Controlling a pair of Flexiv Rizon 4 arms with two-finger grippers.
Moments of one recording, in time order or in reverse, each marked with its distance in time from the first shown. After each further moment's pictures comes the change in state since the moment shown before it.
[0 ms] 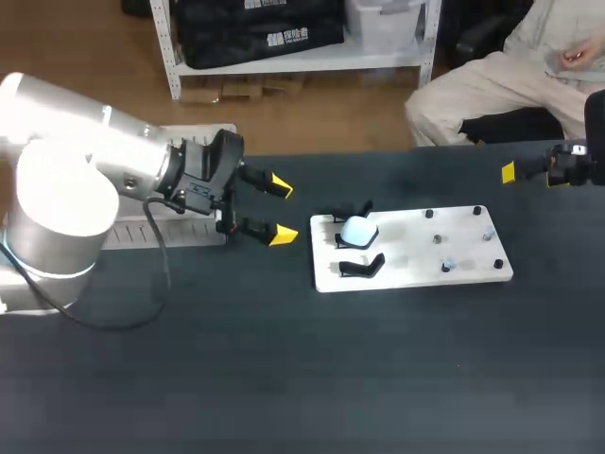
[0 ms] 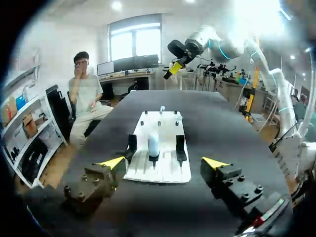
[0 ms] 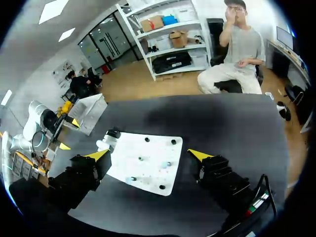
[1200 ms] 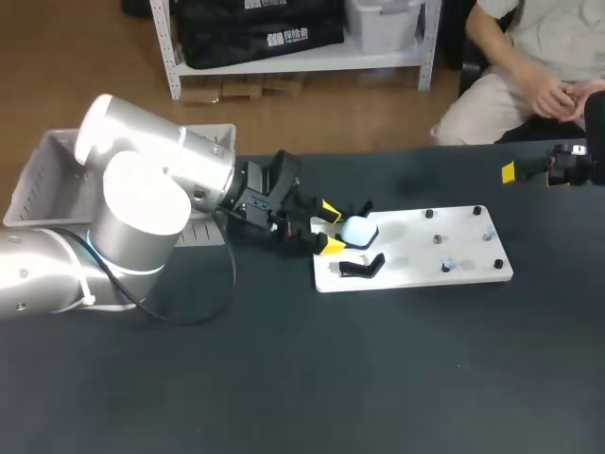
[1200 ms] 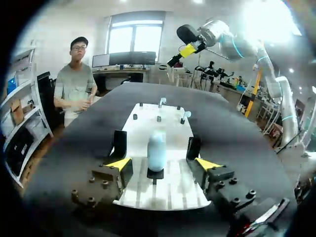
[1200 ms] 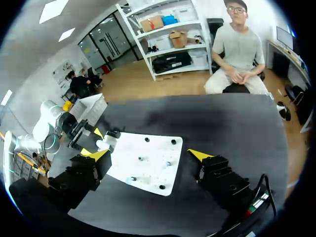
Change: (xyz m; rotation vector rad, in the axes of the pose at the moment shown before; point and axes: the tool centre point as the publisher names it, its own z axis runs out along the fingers) left arm 0.013 0.014 0.092 0.094 -0.012 -0.091; right arm 0.000 0.000 0.000 0.000 0.000 0.000
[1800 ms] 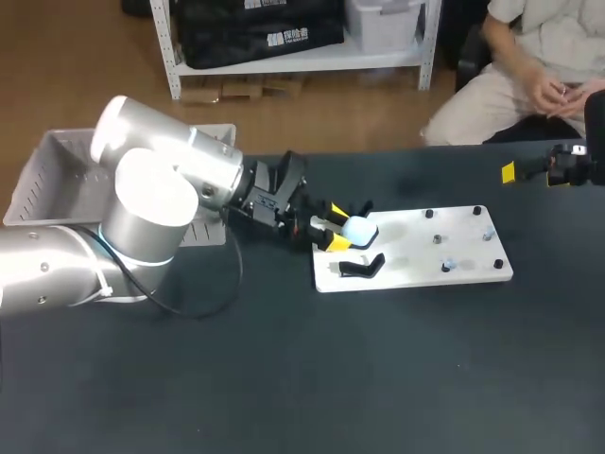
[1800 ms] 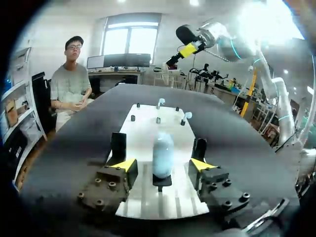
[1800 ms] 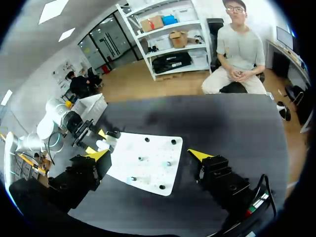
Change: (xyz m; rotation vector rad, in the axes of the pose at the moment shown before) left arm 0.000 0.007 0.015 0.066 -0.028 0.011; right arm 0.000 0.000 0.000 0.000 0.000 0.000
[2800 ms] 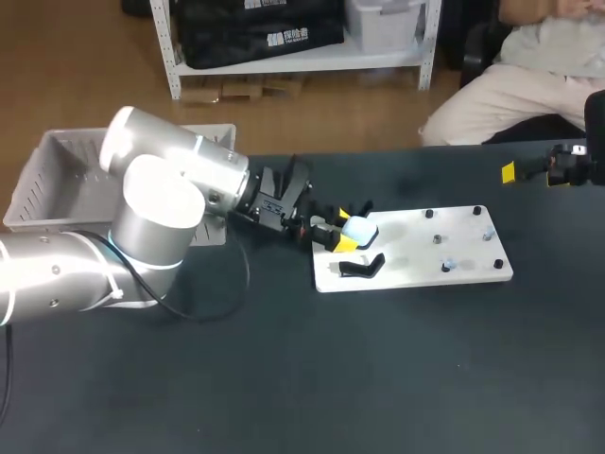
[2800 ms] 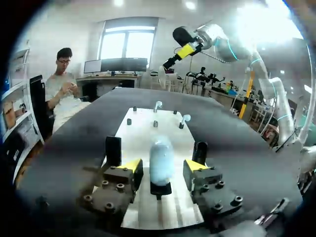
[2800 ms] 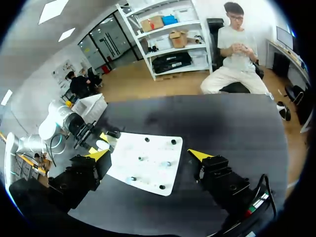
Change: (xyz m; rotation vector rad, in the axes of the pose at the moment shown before) left arm -0.003 -0.001 0.013 0.019 -0.042 0.016; right arm 0.000 0.000 0.000 0.000 0.000 0.000
